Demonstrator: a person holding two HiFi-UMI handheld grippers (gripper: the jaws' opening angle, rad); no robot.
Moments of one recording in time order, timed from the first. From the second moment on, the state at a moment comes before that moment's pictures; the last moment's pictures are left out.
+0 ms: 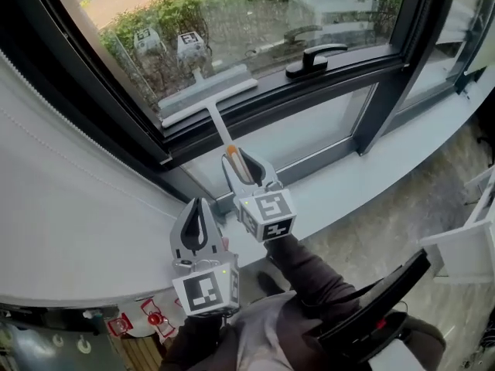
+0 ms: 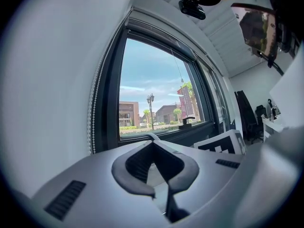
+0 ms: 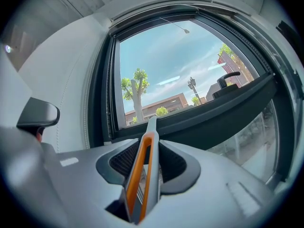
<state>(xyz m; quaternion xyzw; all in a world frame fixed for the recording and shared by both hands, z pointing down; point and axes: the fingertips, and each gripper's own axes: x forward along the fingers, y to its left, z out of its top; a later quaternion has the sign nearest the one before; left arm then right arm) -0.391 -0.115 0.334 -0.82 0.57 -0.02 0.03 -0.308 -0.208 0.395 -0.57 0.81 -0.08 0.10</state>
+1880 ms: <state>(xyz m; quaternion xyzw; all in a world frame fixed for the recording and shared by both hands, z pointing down) -0.222 -0.188 0.262 -0.79 0.60 0.03 0.08 -0.107 -0.254 0.088 -0.52 0.79 0.17 0.28</state>
